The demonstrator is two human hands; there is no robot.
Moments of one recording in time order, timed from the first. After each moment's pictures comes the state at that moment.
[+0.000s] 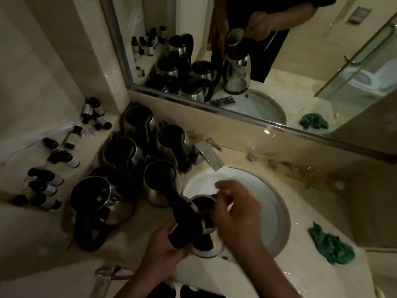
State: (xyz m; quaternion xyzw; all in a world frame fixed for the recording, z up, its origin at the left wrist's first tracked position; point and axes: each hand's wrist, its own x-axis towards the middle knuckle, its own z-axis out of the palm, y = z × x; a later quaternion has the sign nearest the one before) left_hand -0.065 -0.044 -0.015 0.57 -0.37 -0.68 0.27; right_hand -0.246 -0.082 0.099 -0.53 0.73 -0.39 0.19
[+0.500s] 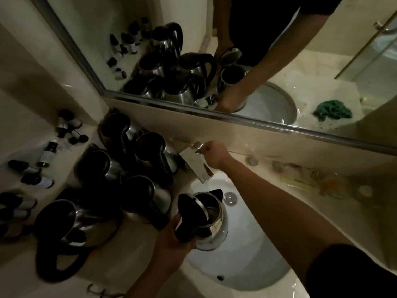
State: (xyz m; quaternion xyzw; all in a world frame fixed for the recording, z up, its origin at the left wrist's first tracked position) left_hand -0.172 -0.120 -0.056 0.66 -0.36 -0.62 0.24; right_hand -0.369 -0.333 -0.057 -0.55 0.71 -0.13 0.42
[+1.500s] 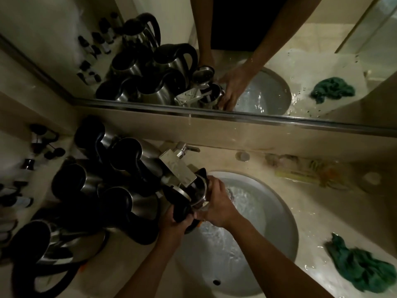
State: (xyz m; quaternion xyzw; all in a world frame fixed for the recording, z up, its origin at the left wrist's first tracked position) left_hand -0.229 -0.172 -0.128 0.69 -0.43 -0.53 0.25; right_hand -0.404 -0.187 -0.141 -0.51 0.66 -0.23 0.51
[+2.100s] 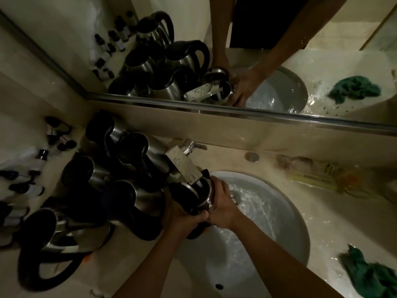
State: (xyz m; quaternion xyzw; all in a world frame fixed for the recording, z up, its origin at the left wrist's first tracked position) left_hand -0.239 -0.185 -0.135 0.70 -0.49 -0.48 0.21; right_hand -0.401 -0.186 -0.161 -0.56 0.63 -0.21 0.50
